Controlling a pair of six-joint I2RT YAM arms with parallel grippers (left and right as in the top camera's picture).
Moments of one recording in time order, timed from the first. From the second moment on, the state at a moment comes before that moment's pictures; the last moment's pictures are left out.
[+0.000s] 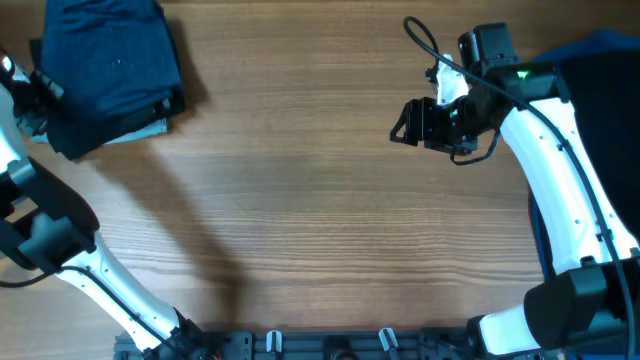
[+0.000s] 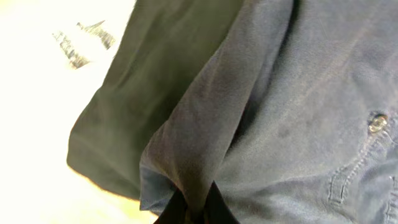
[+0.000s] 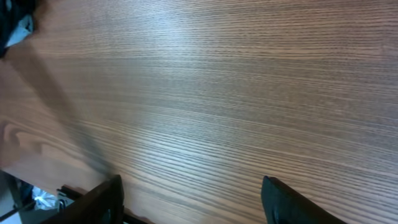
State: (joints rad) left arm 0.58 2.26 2.07 -1.07 0.19 -0.31; right arm 0.16 1.66 1.55 -1.23 -0.40 0.23
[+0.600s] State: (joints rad) left arm 0.58 2.23 2.07 -1.12 0.04 -0.45; right arm 0.16 1.66 1.55 -1.23 -0.40 0.23
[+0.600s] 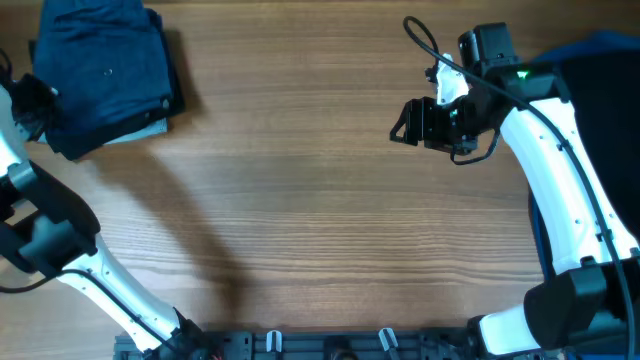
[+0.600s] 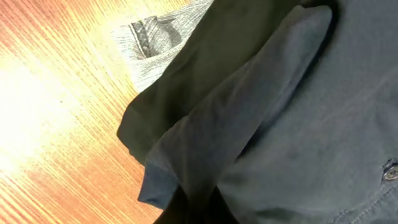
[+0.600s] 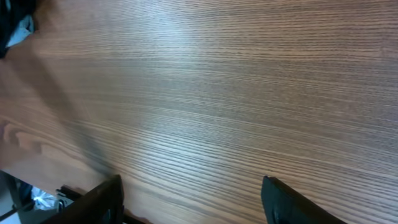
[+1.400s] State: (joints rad) left arm 0.31 2.14 2.05 -0.28 0.03 -0.35; right arm 0.16 1.66 1.55 -1.17 -0.40 0.23
